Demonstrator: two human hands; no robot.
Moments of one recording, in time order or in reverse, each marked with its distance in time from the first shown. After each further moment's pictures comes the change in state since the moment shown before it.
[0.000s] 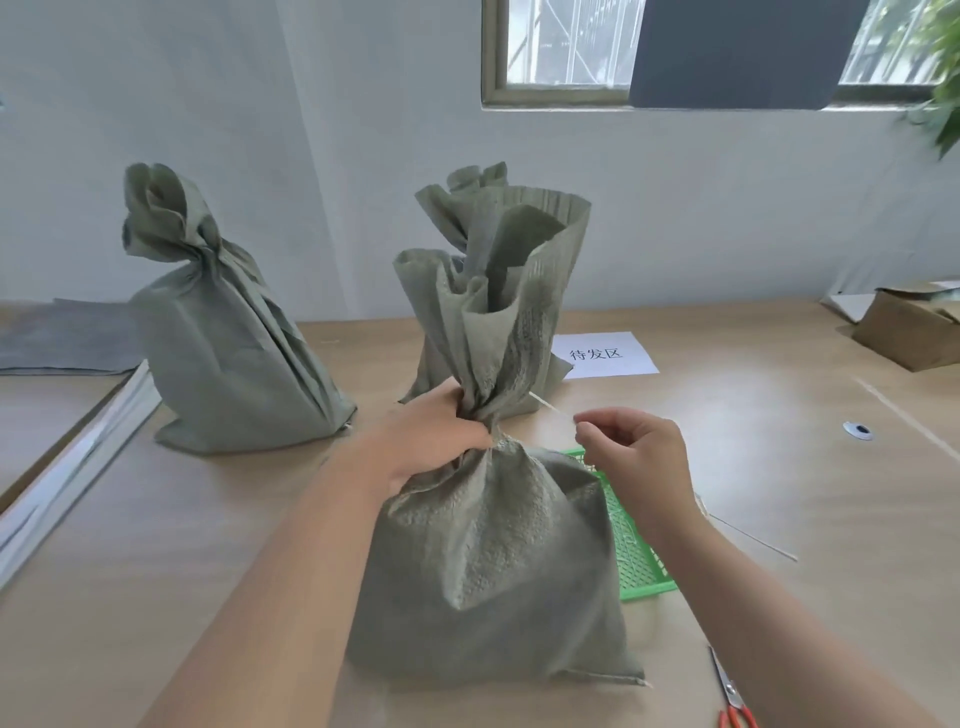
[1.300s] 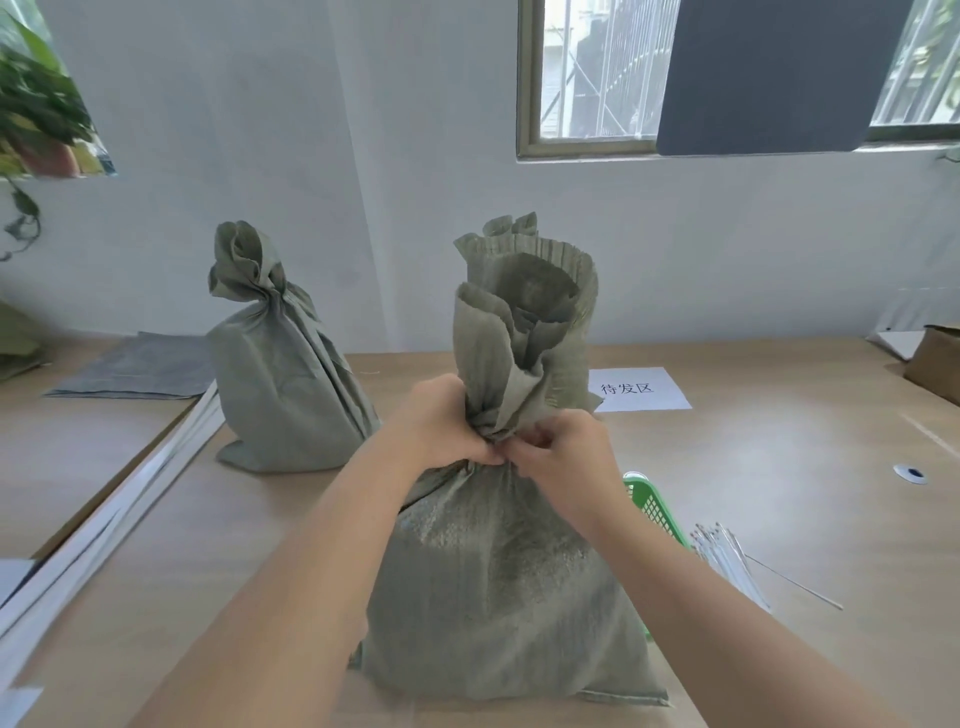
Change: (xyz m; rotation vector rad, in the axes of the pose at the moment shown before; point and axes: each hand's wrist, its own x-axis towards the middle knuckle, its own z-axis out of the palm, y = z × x) left_hand -0.015 0.021 -0.023 0.482 0.264 0.211; right_hand -0.012 -0.053 0.057 -0.253 -0.215 -0.247
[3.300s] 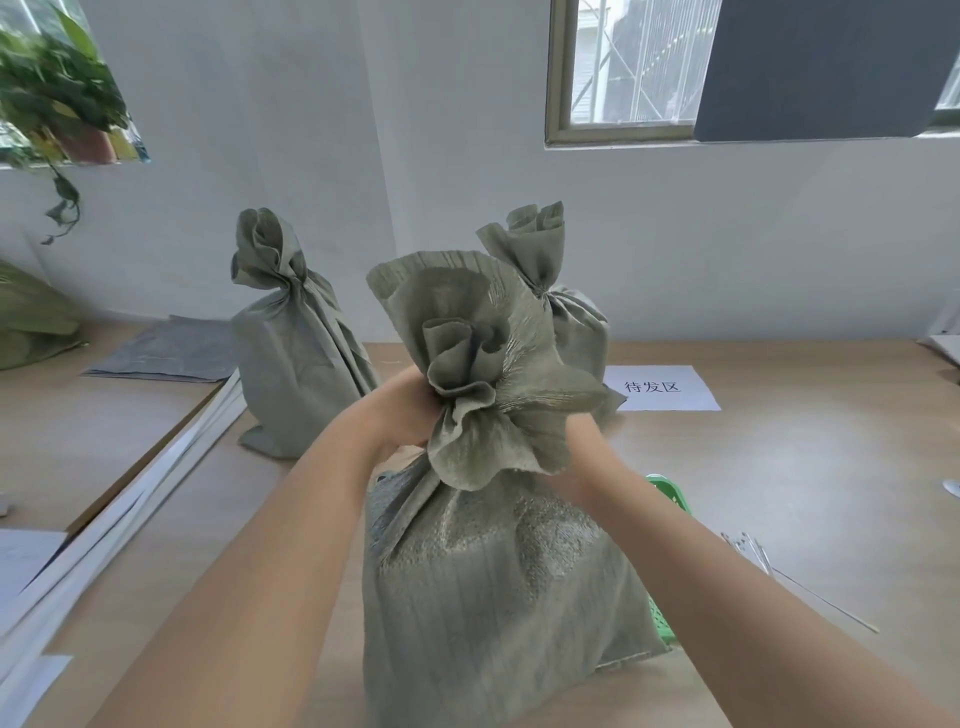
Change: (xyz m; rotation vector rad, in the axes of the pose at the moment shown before) left_hand 0.015 -0.033 -0.020 0.110 -0.107 -0.152; right_hand 0.027 -0.018 -0.002 -0.119 -0.320 -0.096
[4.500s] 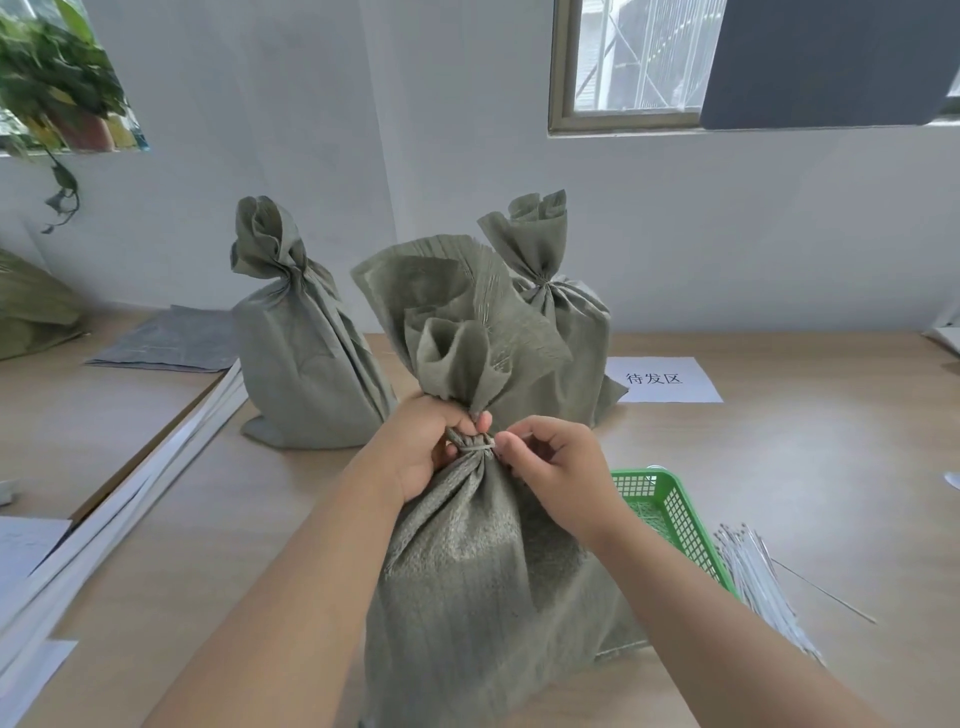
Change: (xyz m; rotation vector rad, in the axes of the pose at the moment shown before) left_hand -0.006 0.001 0.051 -1.259 0.066 -0.160; right_hand -0.015 0.044 0.039 0.401 0.188 -0.091
